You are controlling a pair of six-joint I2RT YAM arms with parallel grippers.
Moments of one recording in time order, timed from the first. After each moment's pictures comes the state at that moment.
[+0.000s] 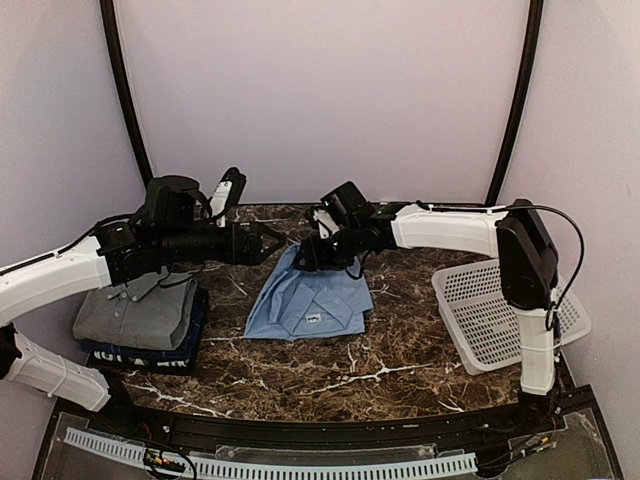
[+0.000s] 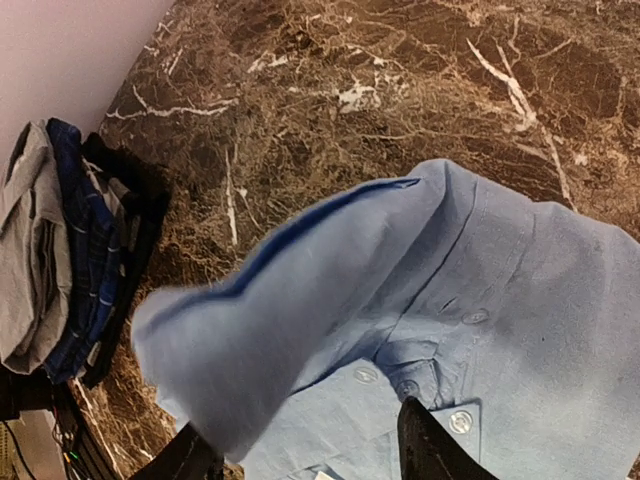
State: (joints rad) left arm -0.75 1.21 1.01 -0.22 0.13 -0.41; right arm 0.83 2.10 1.69 -0.40 -0.23 0.47
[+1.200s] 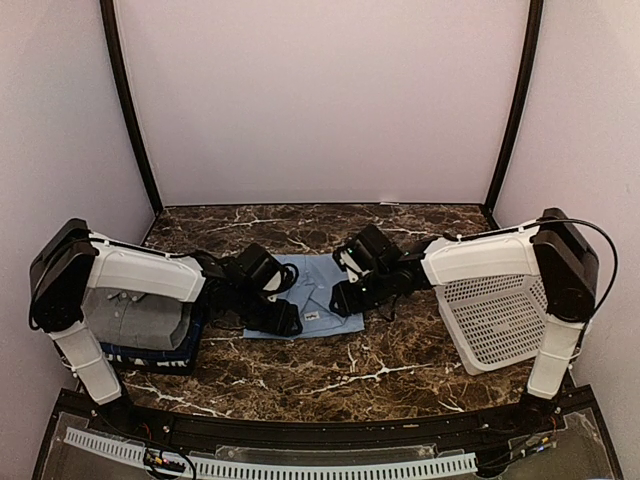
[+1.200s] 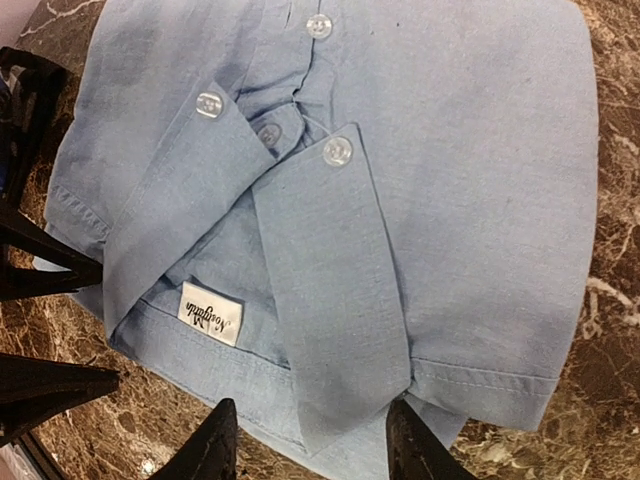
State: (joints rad) left arm -0.84 1.70 0.99 -0.31 0.14 -0.54; right arm 0.90 1.83 1.21 -0.33 -0.04 0.45
